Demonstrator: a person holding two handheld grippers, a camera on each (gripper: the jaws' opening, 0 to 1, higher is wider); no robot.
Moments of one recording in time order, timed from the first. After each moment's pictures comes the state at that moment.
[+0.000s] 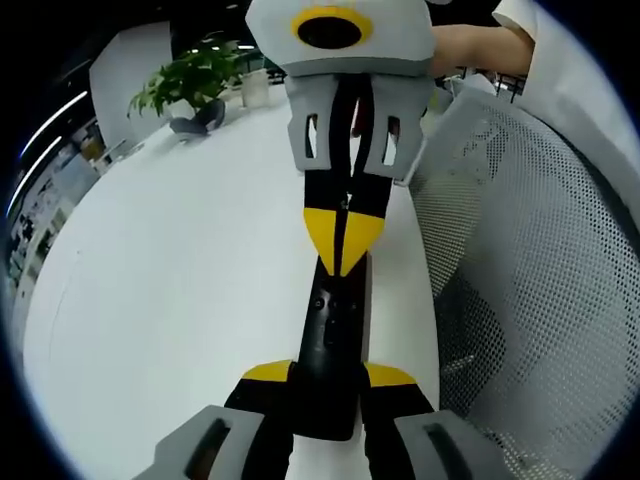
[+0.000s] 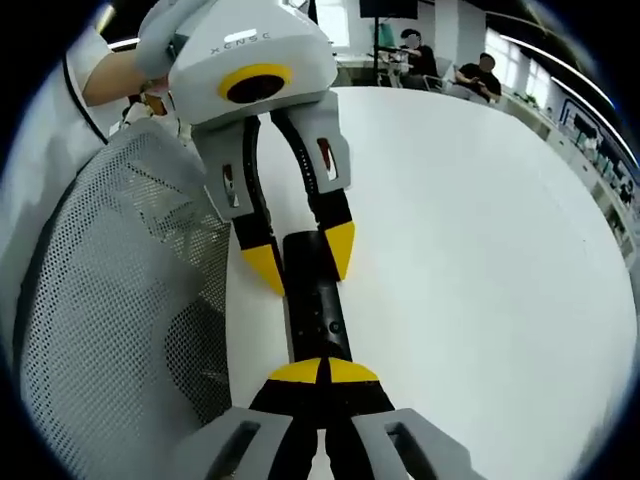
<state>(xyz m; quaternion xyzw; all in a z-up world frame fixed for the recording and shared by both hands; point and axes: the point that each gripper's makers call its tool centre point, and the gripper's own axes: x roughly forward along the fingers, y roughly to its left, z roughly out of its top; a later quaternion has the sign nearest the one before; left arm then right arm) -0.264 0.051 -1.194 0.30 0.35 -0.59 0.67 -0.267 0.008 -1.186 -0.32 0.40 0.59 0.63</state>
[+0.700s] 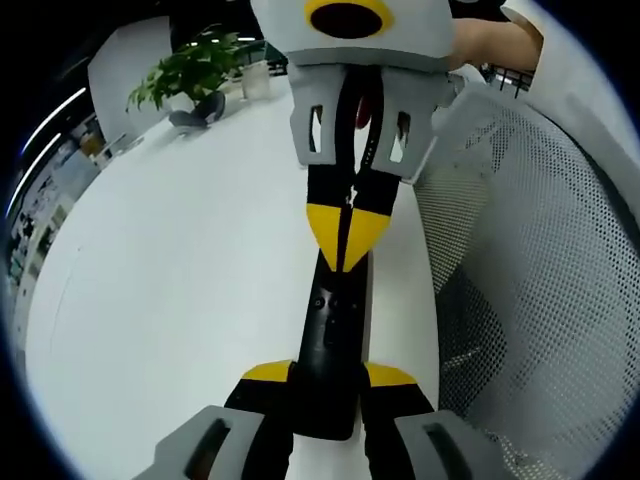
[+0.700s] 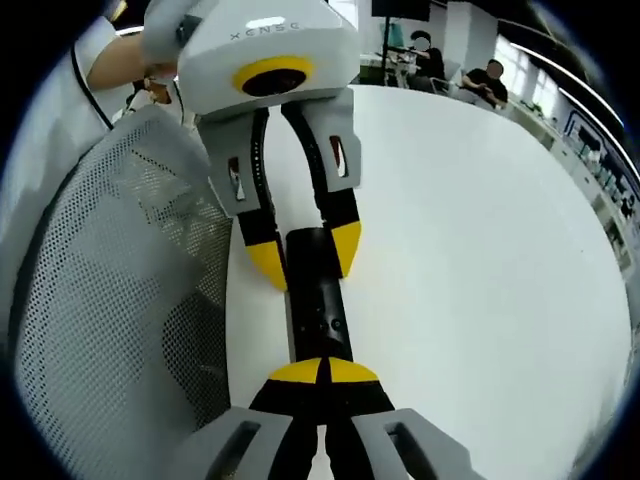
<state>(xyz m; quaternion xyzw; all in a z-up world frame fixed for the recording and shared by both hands) -0.264 0.051 -1.195 0.31 0.36 -0.58 0.66 -0.268 0.001 -1.184 -0.32 0.39 0.59 0.63</state>
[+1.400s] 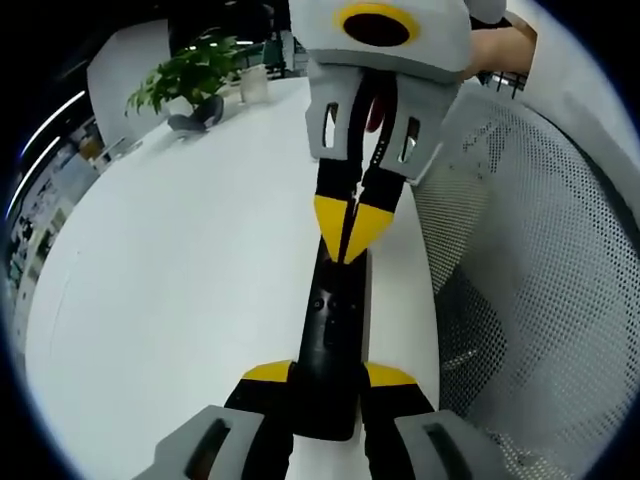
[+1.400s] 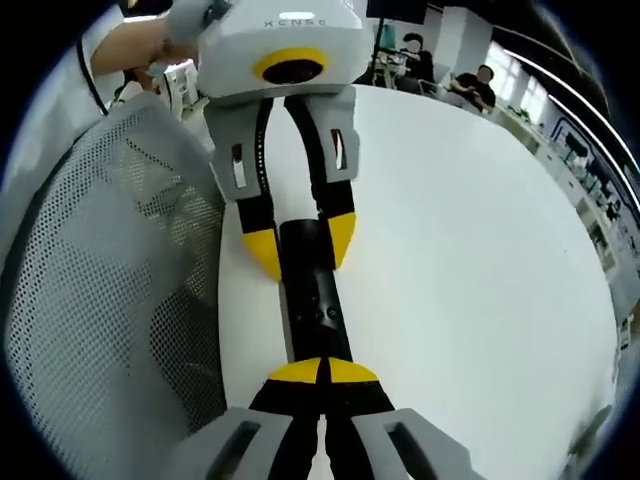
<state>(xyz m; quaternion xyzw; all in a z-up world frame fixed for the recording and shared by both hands) -0.264 0.051 -1.195 0.31 0.36 -0.58 0.66 -0.267 -0.003 -1.185 -0.32 0.37 0.56 0.67</state>
